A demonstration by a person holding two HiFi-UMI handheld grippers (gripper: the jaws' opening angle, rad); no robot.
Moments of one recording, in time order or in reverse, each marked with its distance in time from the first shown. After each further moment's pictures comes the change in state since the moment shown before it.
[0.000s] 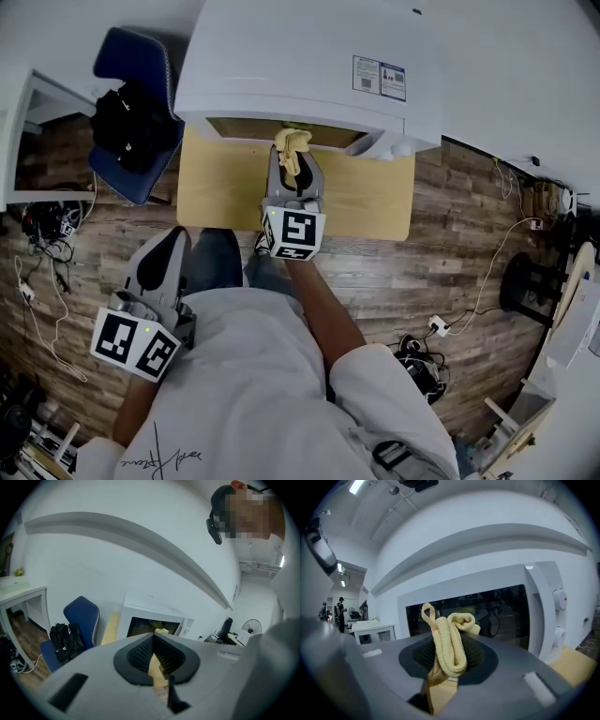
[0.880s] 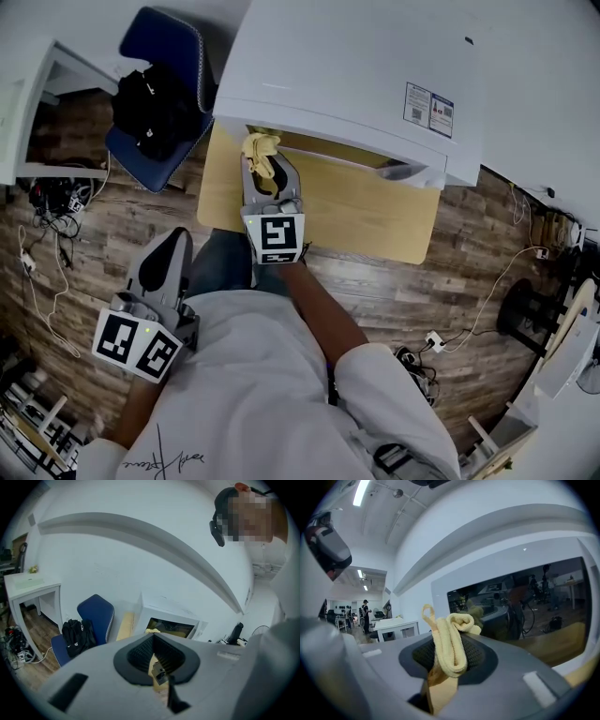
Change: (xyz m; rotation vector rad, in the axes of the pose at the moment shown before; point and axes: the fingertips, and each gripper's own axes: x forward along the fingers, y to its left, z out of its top) left arm -0.009 0.051 0.004 -0.075 -0.006 0.118; right arm 0.045 0.114 -0.021 -0.016 0.054 0.273
